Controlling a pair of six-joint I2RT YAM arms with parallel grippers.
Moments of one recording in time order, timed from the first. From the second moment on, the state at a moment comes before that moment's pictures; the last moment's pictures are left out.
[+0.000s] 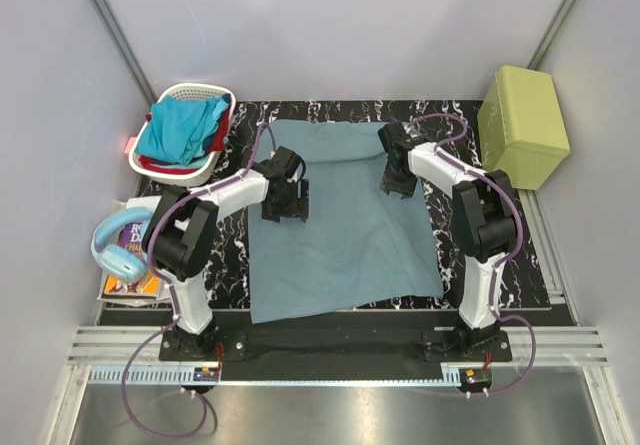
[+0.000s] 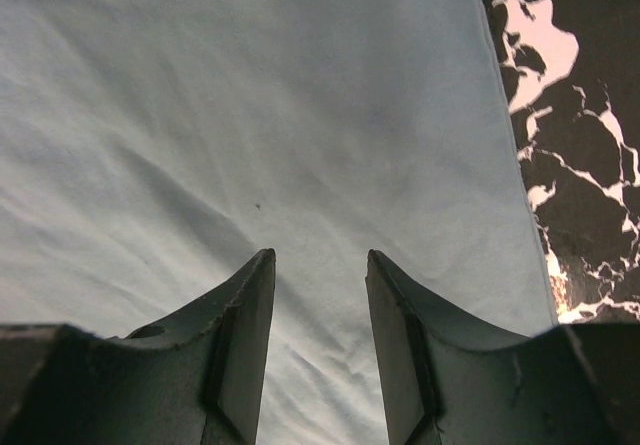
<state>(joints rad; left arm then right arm) -0.49 1.85 1.23 -0.57 -0.01 -0.47 0.37 2.00 1.50 -0.73 0.27 0.67</state>
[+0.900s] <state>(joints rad) -0.52 1.84 1.17 -0.53 0.03 -0.47 0.36 2.06 1.53 -0.73 0.27 0.66</state>
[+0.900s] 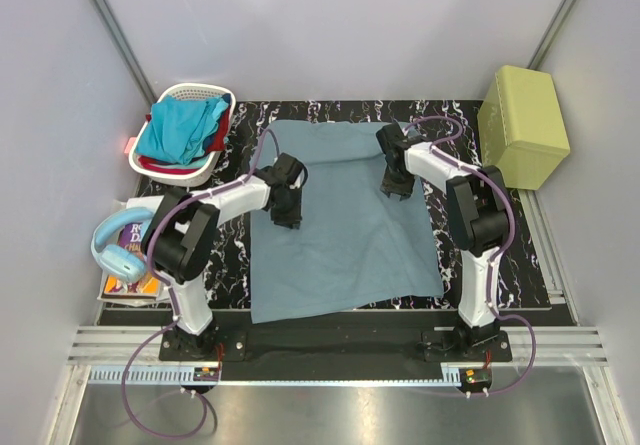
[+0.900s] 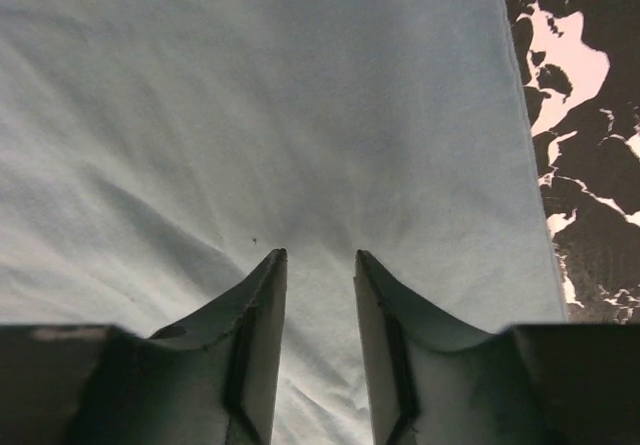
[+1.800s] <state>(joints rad) -0.66 1.76 1.08 -0.58 0.05 -0.50 0.25 2.36 2.02 -0.91 0.20 0.65</state>
